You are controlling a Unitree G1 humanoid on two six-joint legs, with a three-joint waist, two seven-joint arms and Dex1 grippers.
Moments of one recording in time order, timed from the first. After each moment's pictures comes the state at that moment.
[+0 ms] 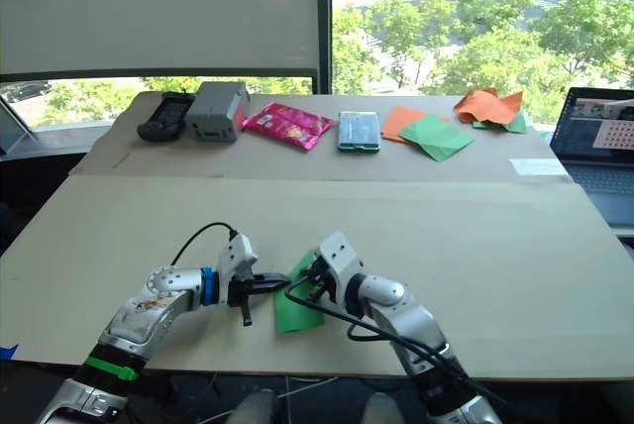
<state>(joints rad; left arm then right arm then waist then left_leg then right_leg) -0.27 0.51 -0.23 0.05 -0.25 0.37 -0.99 -0.31 -0.25 0.35 -0.10 0.13 0.57 0.52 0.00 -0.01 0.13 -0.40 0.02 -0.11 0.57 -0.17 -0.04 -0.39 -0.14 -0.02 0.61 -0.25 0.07</state>
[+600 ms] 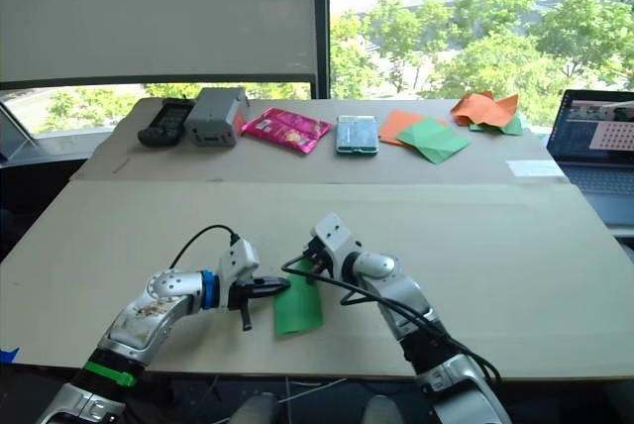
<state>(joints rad) -0.24 0.52 -0.24 0.03 -0.22 0.35 -0.98 -0.45 -0.22 0.34 0.11 0.09 0.52 0.54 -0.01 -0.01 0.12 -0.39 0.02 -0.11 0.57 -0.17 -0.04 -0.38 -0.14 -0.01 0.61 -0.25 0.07</state>
